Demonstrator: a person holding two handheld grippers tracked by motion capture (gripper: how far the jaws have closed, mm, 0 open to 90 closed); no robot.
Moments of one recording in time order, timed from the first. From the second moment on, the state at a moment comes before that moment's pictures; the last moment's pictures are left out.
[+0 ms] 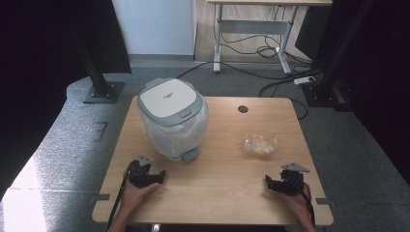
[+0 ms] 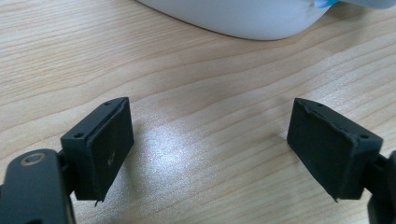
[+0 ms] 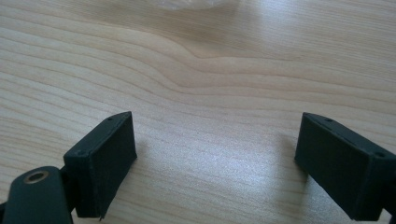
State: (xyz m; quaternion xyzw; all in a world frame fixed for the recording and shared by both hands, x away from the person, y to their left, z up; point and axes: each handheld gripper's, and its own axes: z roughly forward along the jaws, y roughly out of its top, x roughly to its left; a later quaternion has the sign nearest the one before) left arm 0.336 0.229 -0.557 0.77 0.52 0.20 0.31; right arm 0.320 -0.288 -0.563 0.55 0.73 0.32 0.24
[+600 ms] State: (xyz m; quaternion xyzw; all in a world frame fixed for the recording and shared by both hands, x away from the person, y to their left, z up) left arm 0.316 0.249 -0.519 0.72 0.52 0.20 0.42; right arm 0.319 -0.289 -0.563 0.55 0.73 0.32 0.24
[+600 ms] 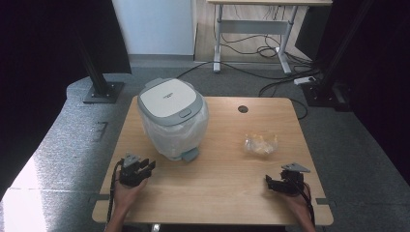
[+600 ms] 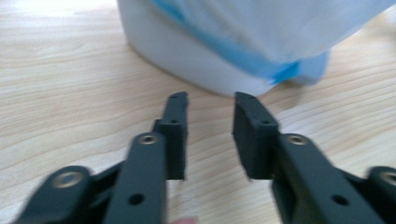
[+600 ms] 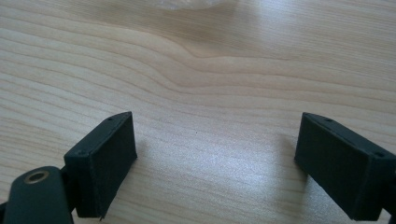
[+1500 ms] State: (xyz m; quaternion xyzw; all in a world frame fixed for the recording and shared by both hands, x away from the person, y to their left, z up) left arm 0.295 0.238 -0.434 0.72 0.44 0.21 0.50; right arm 0.319 -0.289 -0.563 0.55 0.73 0.32 0.25
